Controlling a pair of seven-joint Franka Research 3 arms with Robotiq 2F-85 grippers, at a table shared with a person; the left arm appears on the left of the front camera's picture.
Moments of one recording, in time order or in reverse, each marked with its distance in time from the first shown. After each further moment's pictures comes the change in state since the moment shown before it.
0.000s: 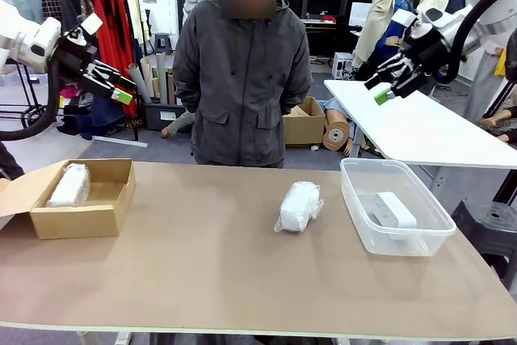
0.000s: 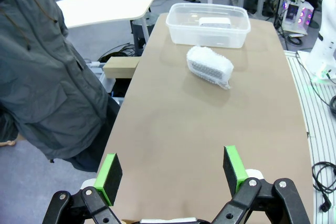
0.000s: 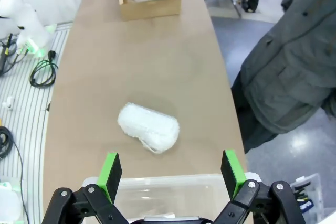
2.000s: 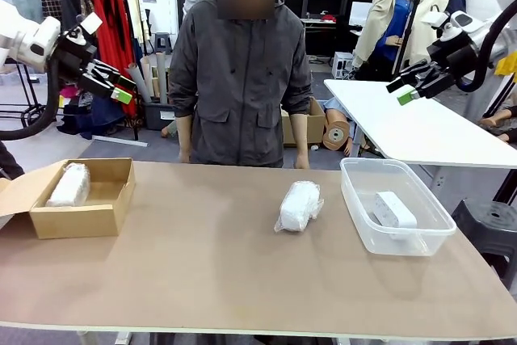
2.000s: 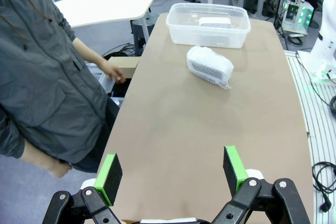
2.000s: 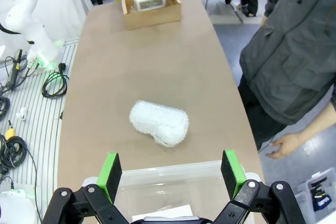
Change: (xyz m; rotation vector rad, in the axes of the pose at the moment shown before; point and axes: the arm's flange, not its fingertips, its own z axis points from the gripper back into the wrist) left arm 0.000 0.000 0.000 0.000 0.000 0.000; right arm -0.042 0.003 0.030 0.029 -0.071 -0.086
